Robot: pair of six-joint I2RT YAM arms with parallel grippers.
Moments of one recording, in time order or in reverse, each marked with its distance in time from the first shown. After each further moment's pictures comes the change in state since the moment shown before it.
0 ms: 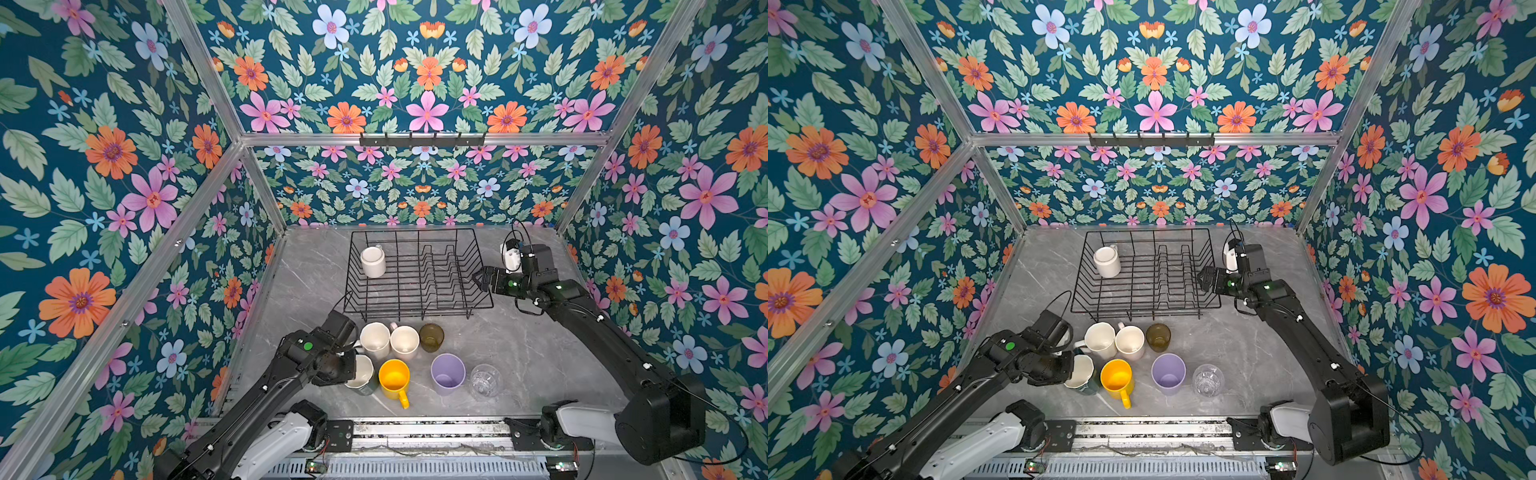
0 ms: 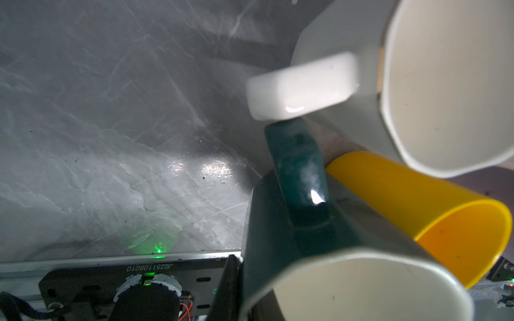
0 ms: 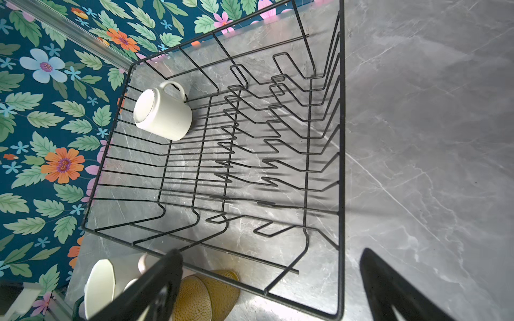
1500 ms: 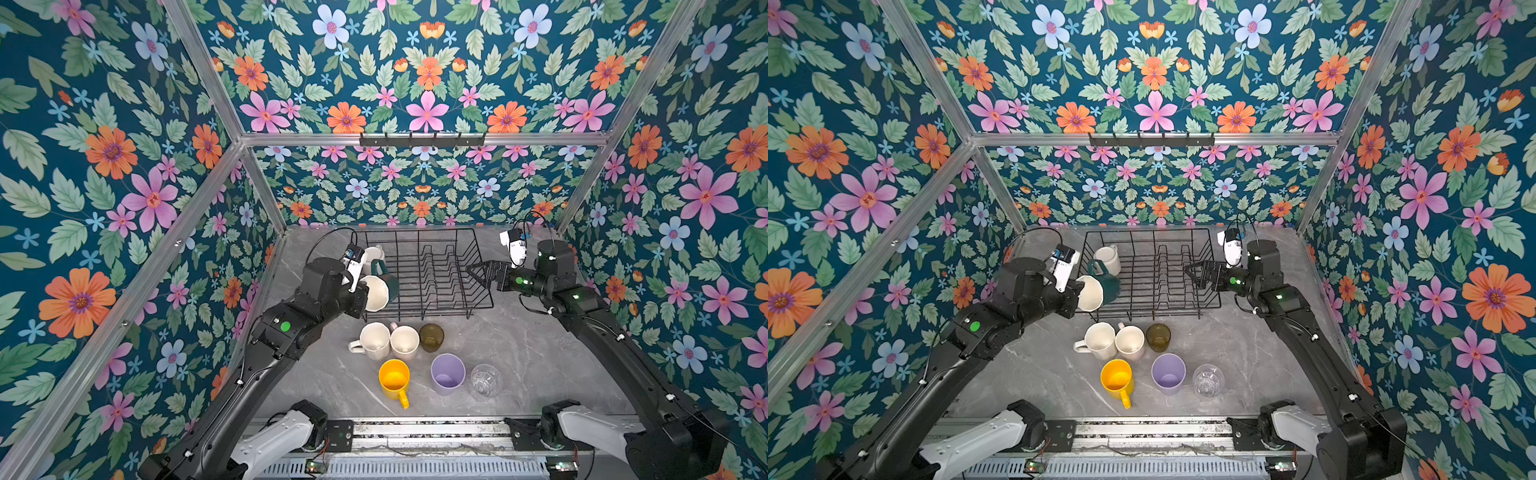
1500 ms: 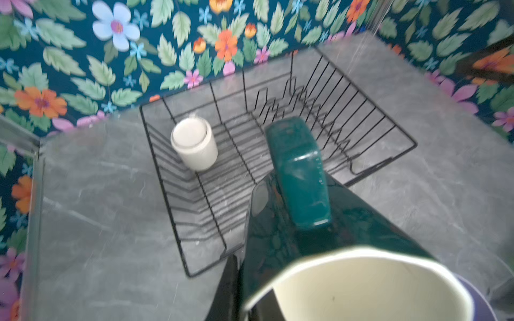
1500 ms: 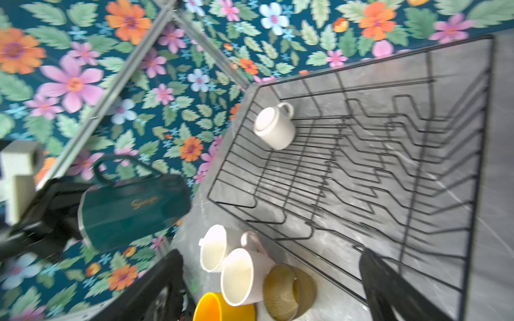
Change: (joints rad) left arm 0.000 0.083 0.394 0.547 -0.106 0.581; right arm 0.000 -0.130 0.002 0.172 -0.395 0.080
